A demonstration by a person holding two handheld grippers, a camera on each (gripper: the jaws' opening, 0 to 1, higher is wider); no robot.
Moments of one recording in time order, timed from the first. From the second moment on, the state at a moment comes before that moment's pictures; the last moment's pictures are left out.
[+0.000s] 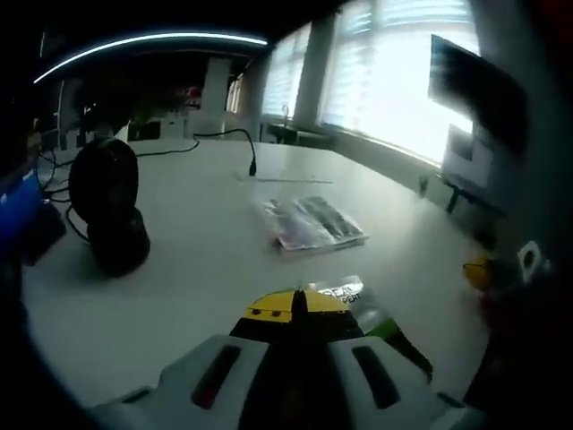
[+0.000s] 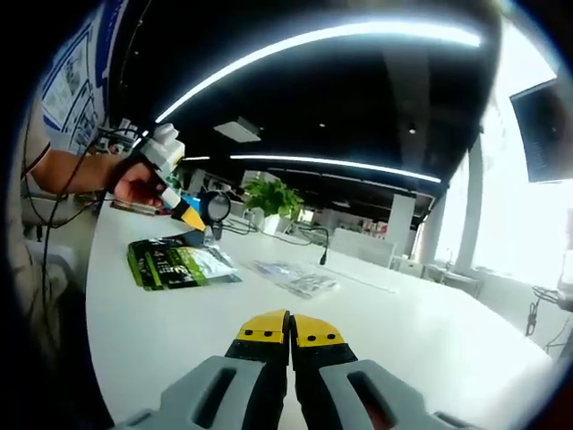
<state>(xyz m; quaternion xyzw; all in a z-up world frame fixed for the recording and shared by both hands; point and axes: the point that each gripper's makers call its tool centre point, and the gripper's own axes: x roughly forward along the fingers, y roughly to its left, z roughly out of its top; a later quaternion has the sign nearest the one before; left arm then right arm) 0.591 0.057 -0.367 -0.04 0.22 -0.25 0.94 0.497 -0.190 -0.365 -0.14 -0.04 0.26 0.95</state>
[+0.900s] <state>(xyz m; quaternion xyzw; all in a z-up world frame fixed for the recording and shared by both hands) 0.594 0.061 -0.377 -0.06 0.23 -0.24 0.94 0.484 -0.142 -0.371 -0.25 -0.05 0.28 0.93</state>
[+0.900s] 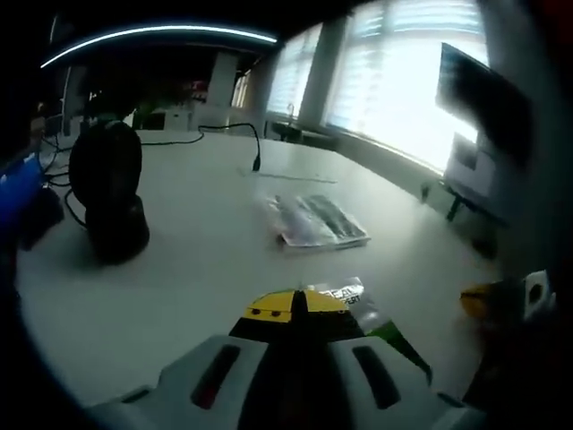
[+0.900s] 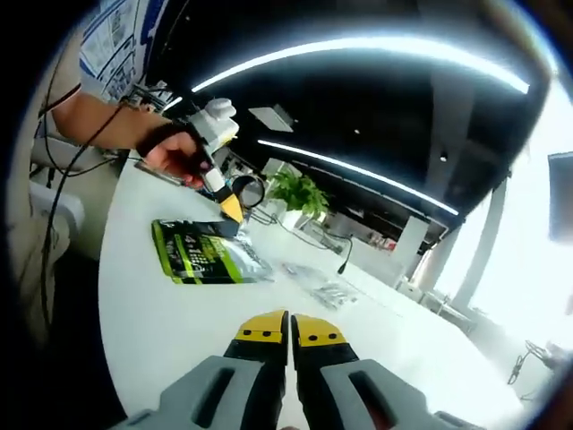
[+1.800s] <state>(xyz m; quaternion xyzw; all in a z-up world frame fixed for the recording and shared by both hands) 0.558 0.074 -0.389 -0.09 0.26 -0.27 0.92 0.487 -0.162 -0.357 -0.15 -0.07 0.28 0.94</state>
